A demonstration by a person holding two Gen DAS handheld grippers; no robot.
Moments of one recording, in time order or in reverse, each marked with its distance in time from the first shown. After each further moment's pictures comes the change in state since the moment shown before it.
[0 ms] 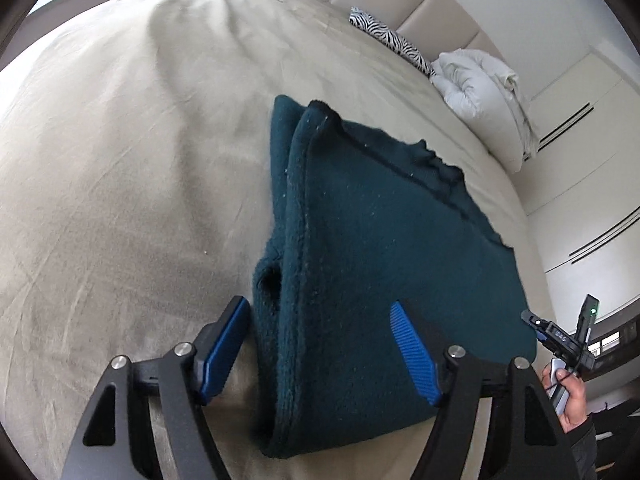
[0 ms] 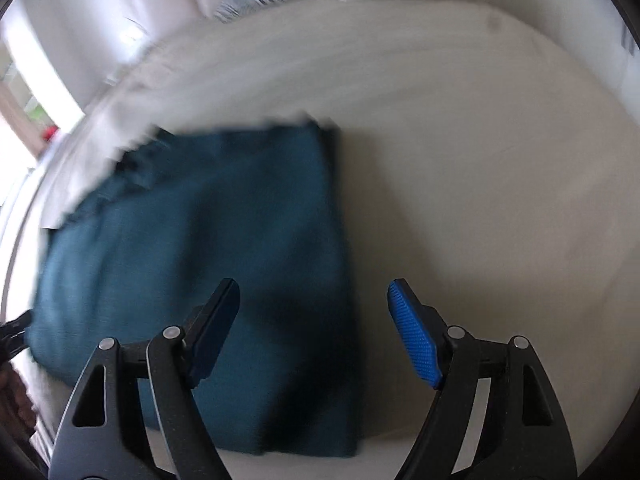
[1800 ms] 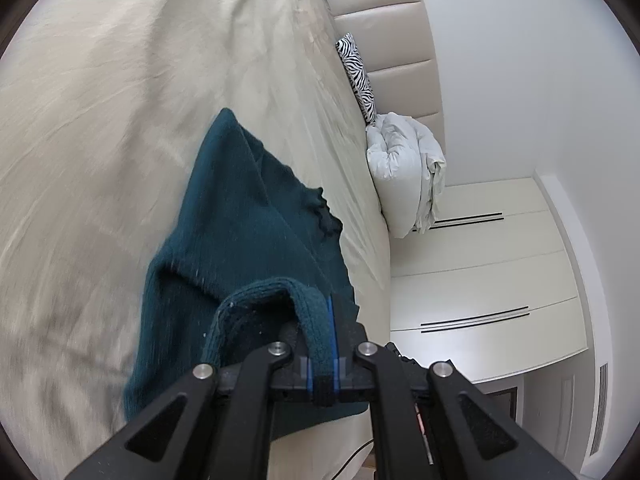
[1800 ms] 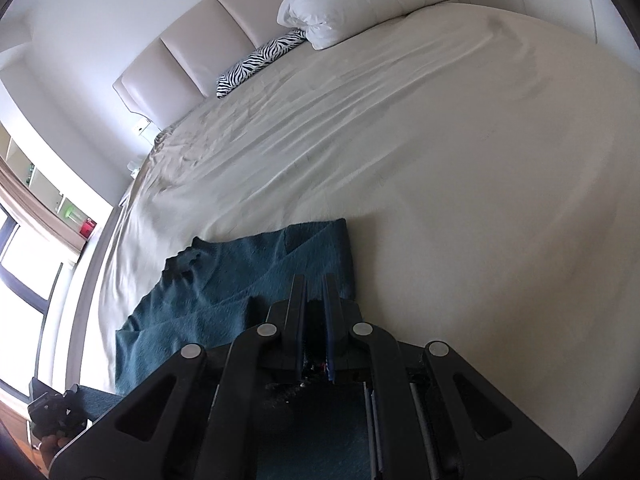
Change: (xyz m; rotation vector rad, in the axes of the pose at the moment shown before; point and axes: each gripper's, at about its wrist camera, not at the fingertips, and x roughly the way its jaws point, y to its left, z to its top) left arm -0.034 0.015 0.021 -0.409 -0.012 -0.536; right arm -0.054 -0.030 0.055 0.227 -0.196 0.221
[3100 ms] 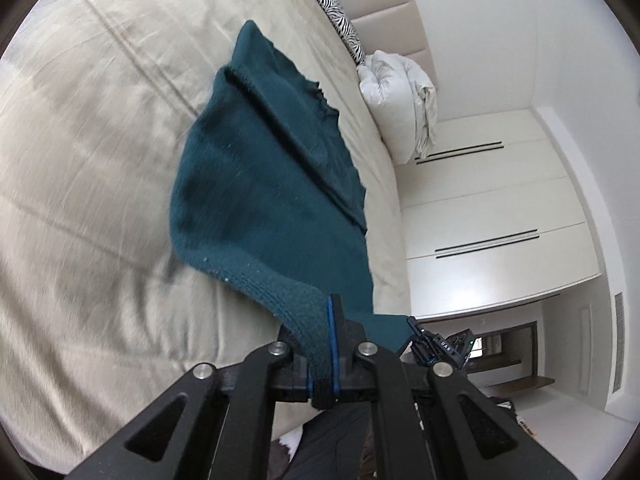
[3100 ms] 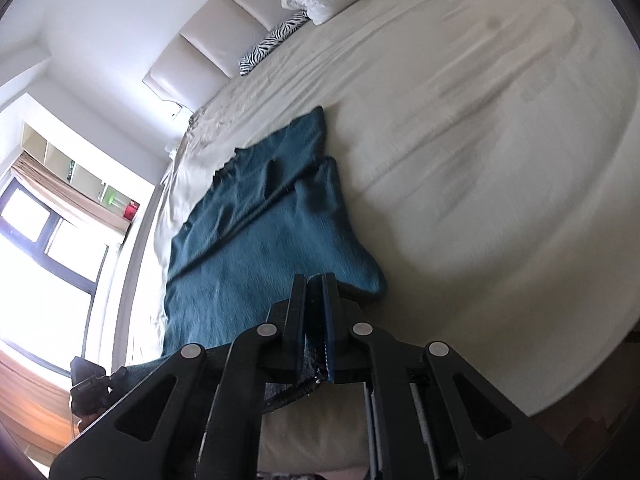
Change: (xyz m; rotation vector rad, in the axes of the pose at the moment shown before) left arm -0.095 0.003 -0.166 0.117 0.160 0.045; right arm -0.200 -0.087 -0.177 0.072 0.095 0.164
